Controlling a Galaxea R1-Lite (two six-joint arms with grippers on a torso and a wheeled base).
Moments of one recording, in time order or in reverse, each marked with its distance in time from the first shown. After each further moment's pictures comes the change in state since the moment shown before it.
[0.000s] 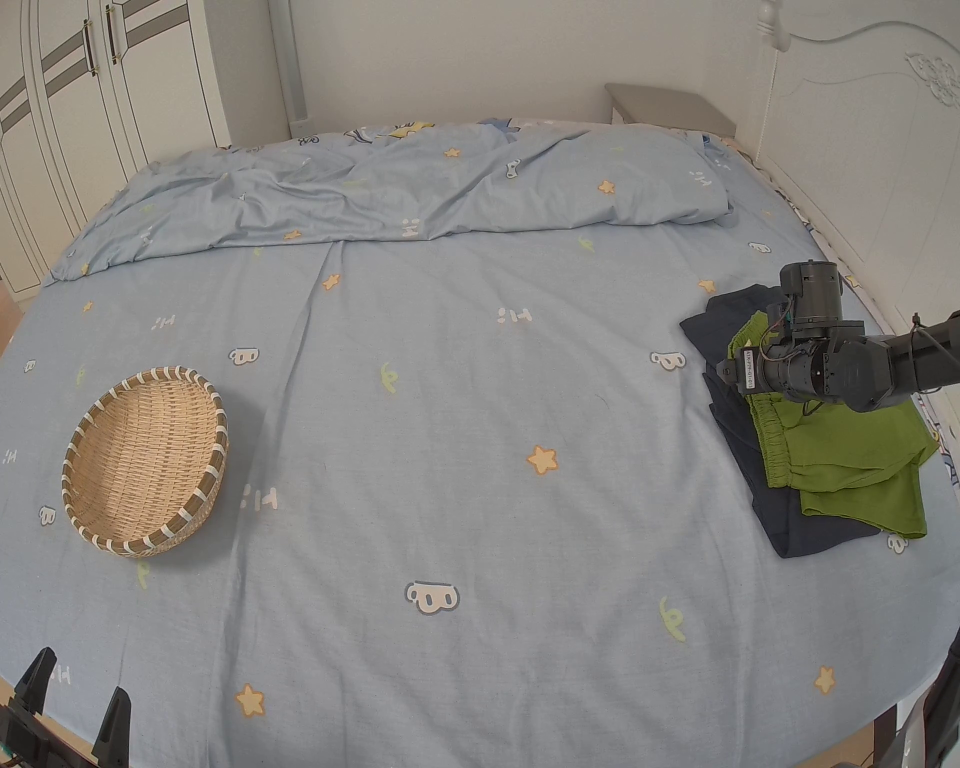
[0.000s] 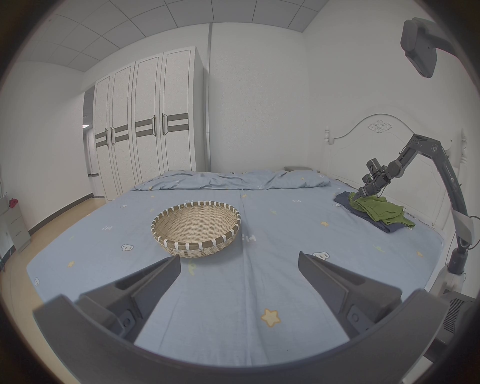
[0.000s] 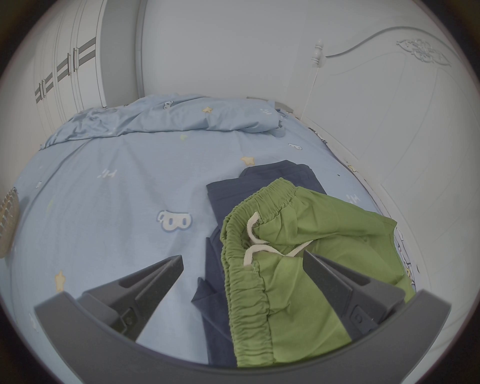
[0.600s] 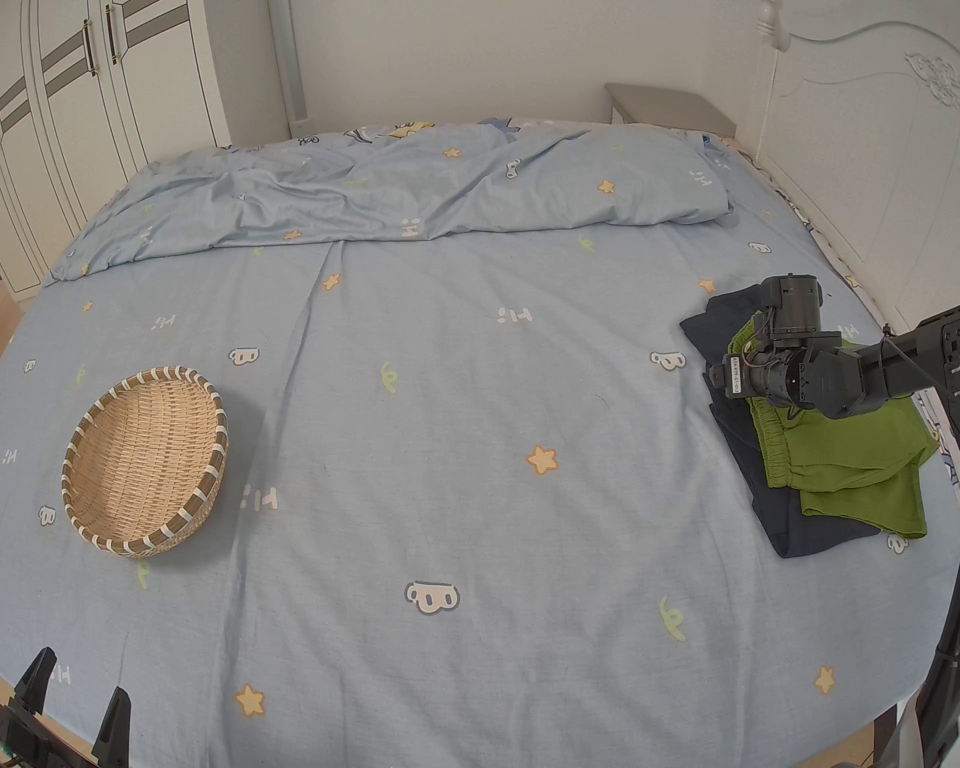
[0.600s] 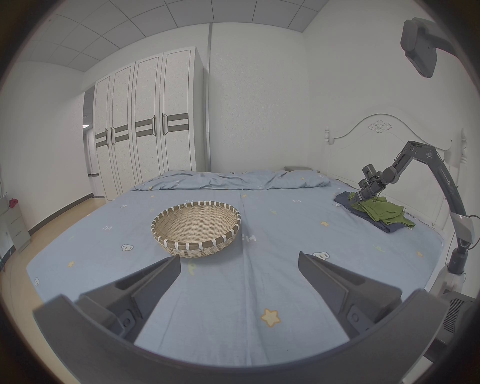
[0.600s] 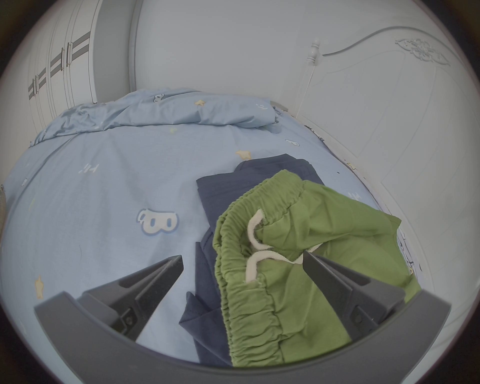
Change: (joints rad) left arm 0.000 0.000 0.000 0.000 0.000 0.000; right arm 0.002 0.107 -0.069 -0.044 -0.055 -0.002
